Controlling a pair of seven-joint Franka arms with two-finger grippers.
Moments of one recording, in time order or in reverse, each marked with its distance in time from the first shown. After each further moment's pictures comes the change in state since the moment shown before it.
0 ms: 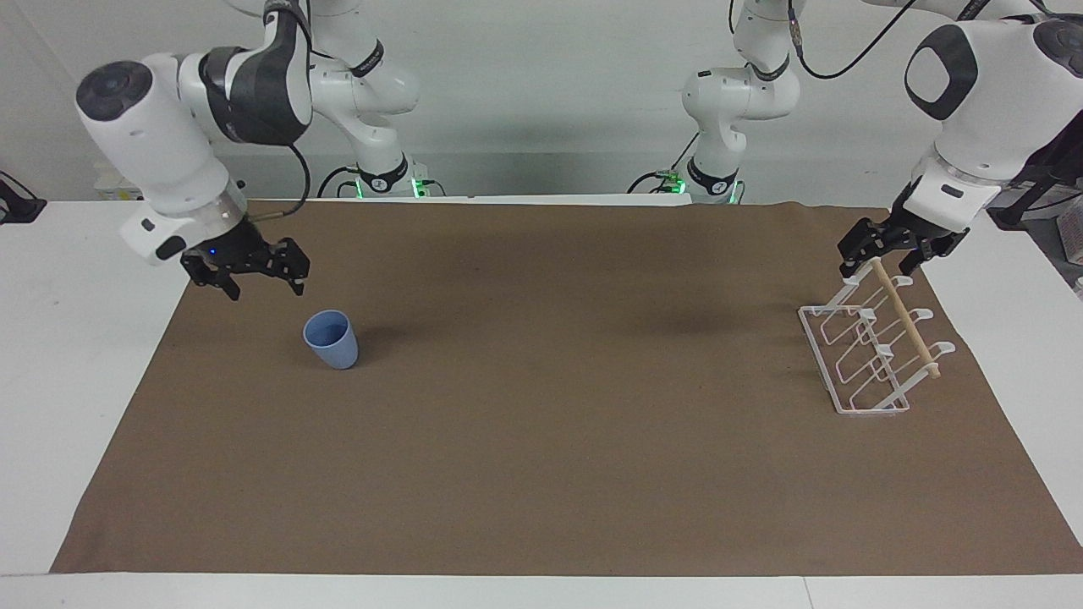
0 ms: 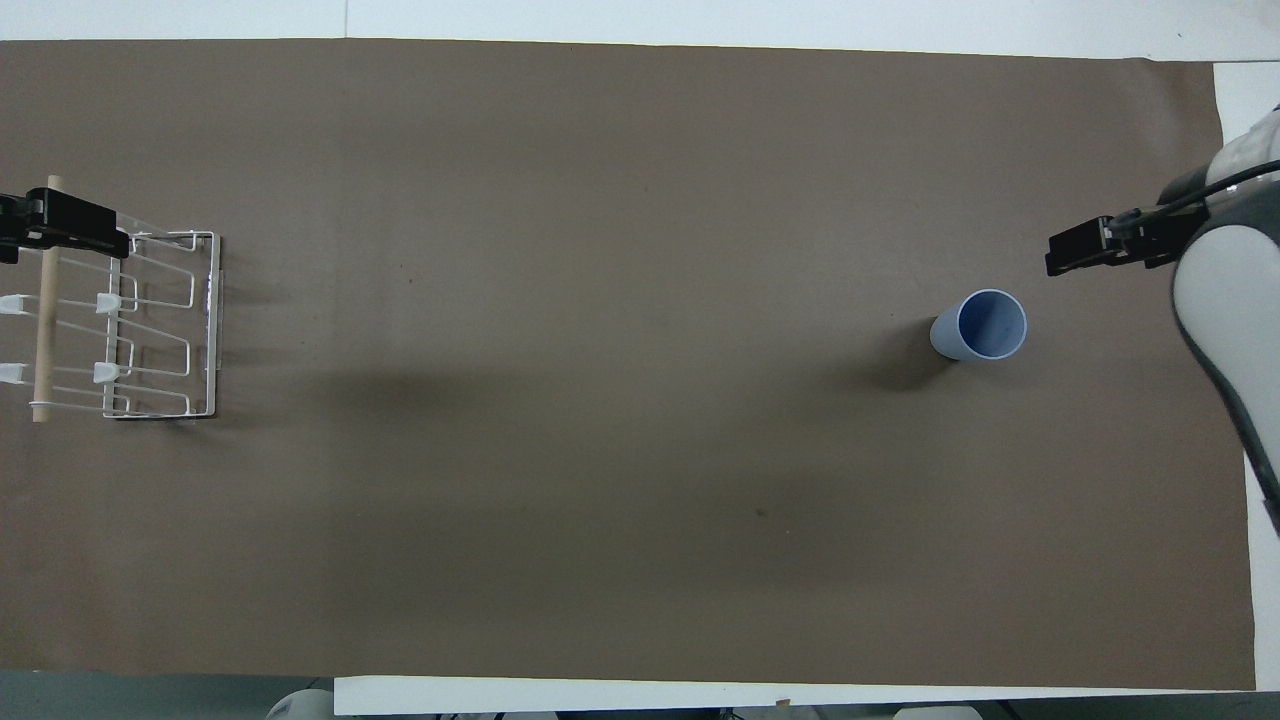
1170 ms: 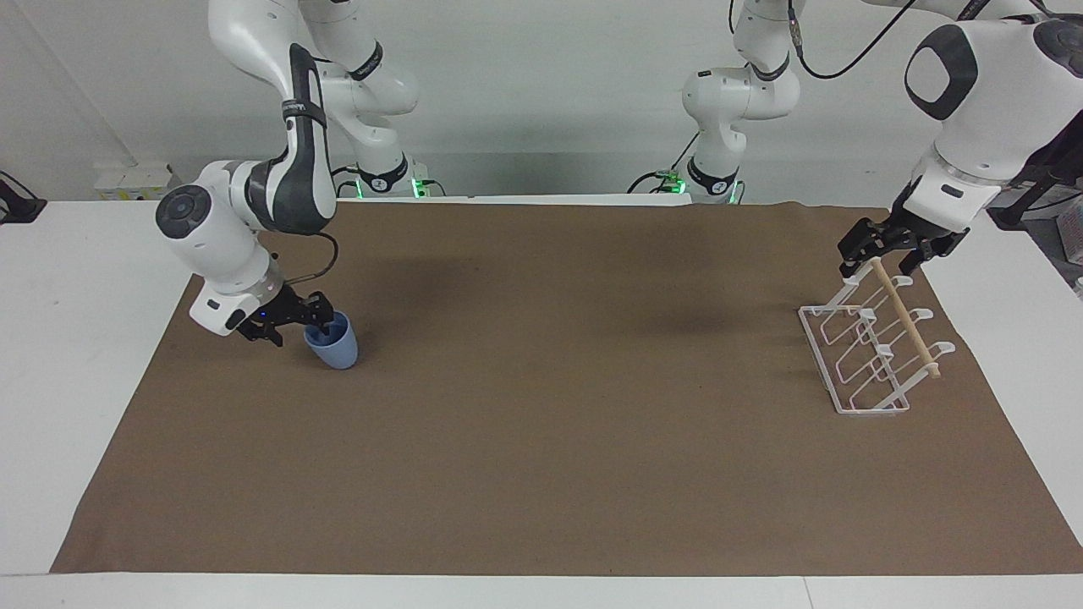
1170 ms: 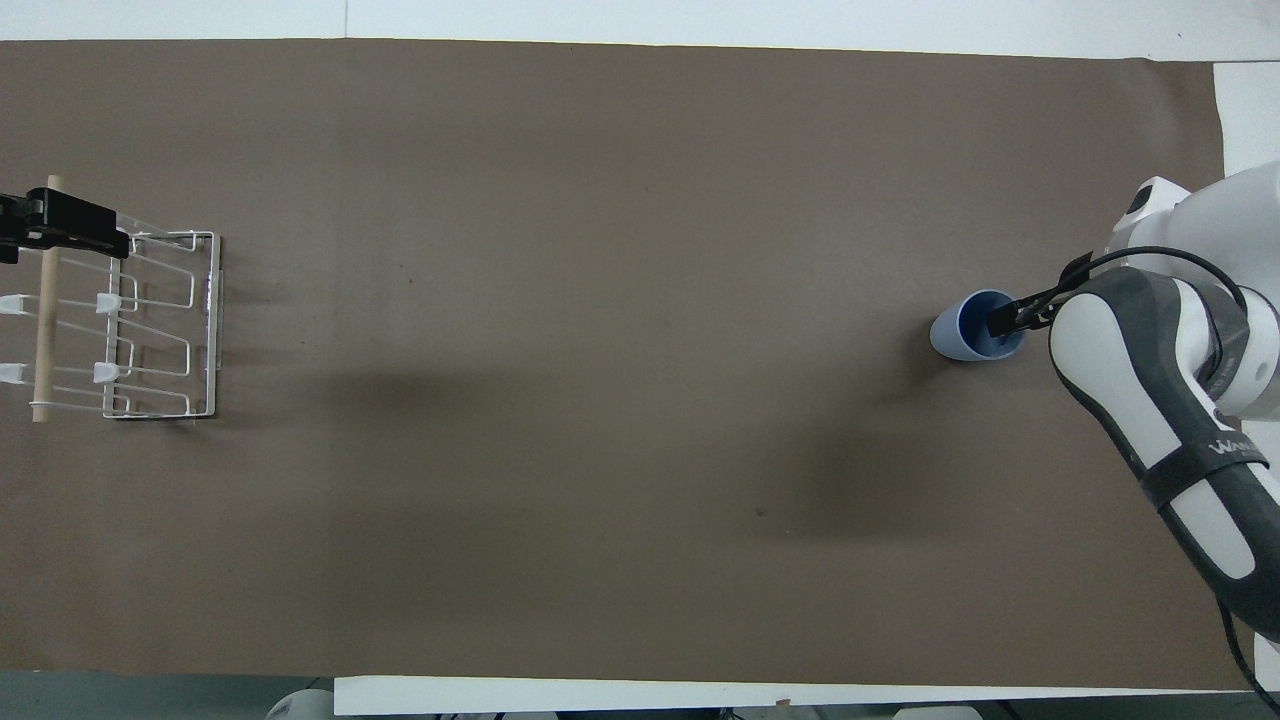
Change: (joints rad) left arm 0.000 0.000 0.000 0.000 0.000 0.000 0.000; right arm -0.035 0.031 0.003 -0.275 0.026 0.266 -0.200
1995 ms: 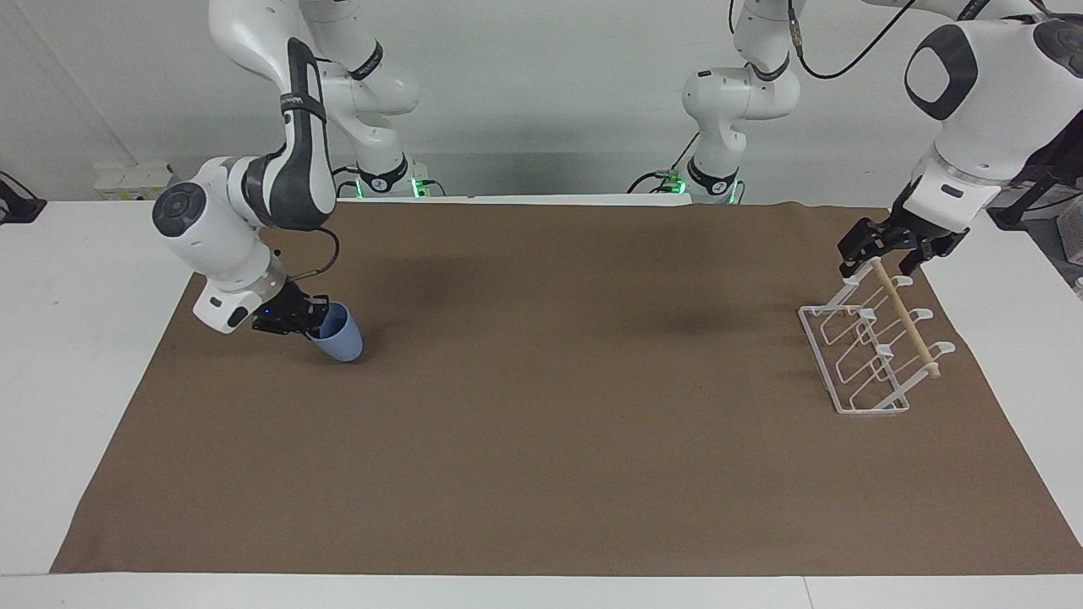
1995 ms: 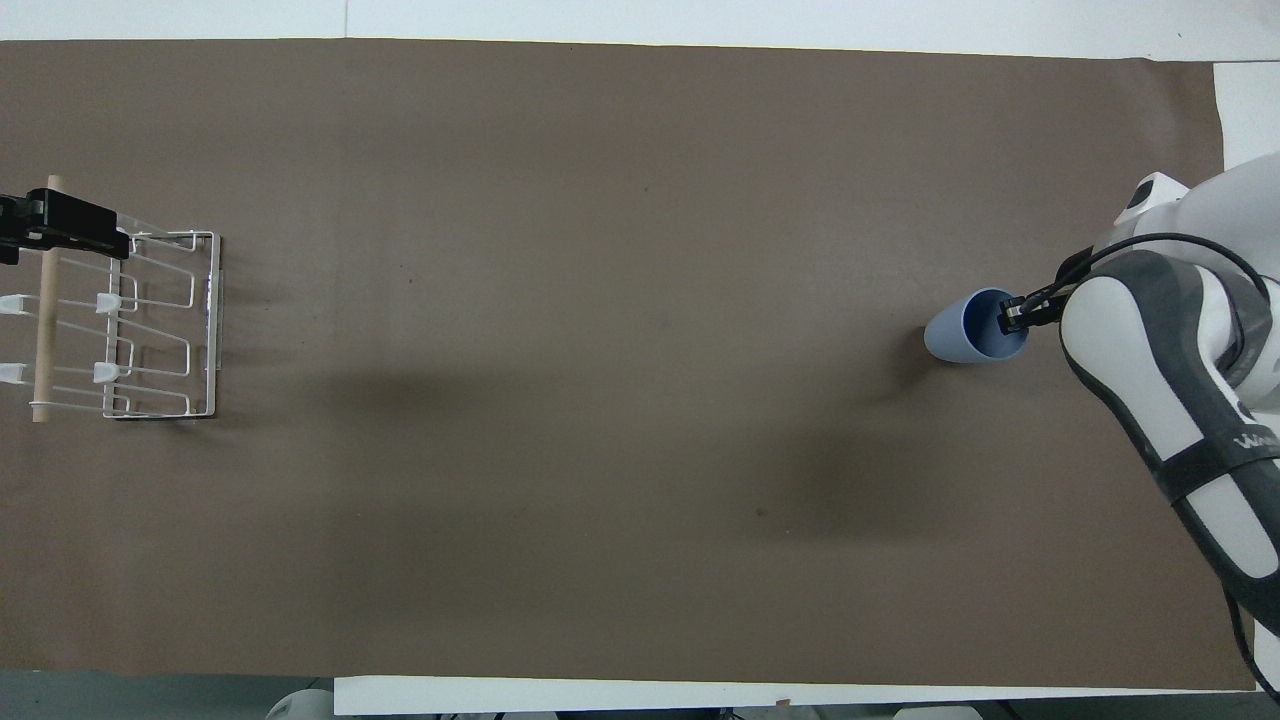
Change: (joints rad) left arm -0.001 -0.001 -0.002 0.000 0.000 -0.019 0.000; right arm 0.017 -0.002 0.009 0.089 0.123 -0.147 0.003
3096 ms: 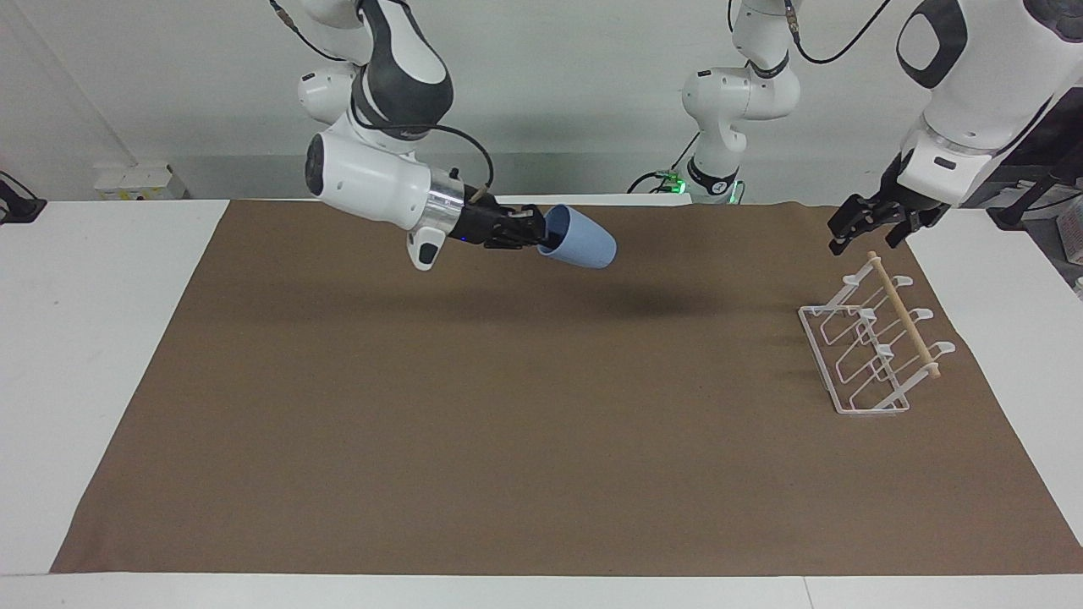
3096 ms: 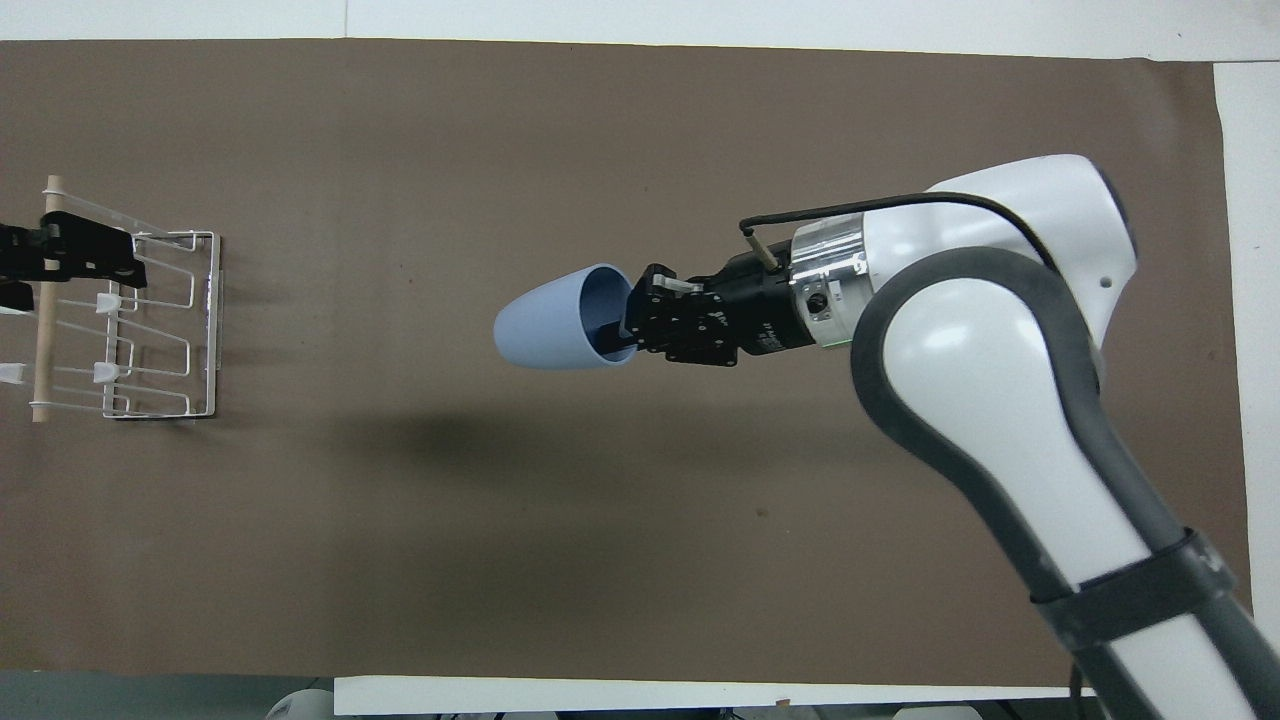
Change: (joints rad) left arm -0.062 -0.093 -0.020 -0.079 -0.015 -0.047 -0.303; right arm 0.477 -0.060 0.016 0.091 0.919 0.040 0.596
